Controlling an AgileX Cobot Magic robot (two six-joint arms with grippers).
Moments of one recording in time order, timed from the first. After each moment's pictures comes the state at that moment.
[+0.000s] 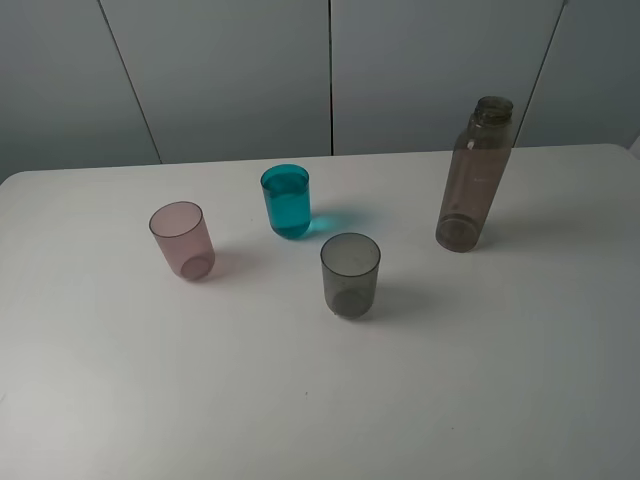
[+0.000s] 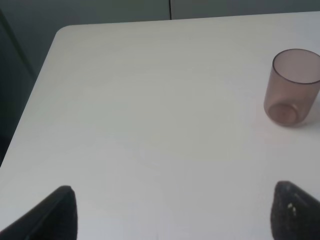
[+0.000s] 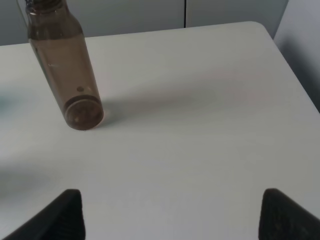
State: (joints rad) left arm -0.02 0.00 -0.51 0.10 1.08 -0.04; right arm -0.11 0.00 -0.51 0.01 1.10 0.01
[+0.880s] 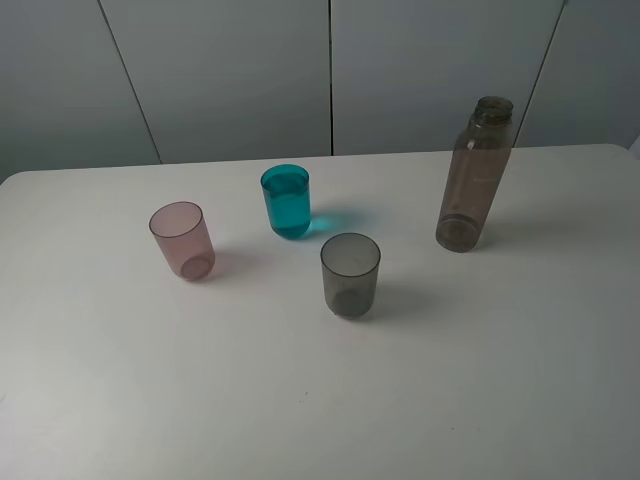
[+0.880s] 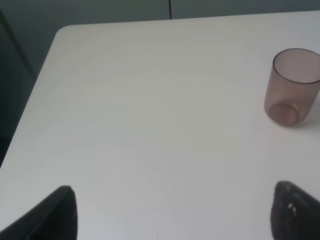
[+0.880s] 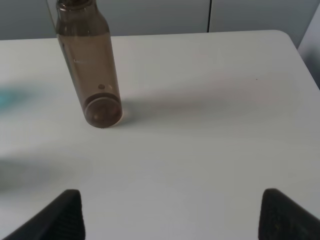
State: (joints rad) left arm -0.02 0.00 -0.51 0.10 1.08 -0.04; right arm -0.04 0.00 -0.51 0.01 1.10 -0.01
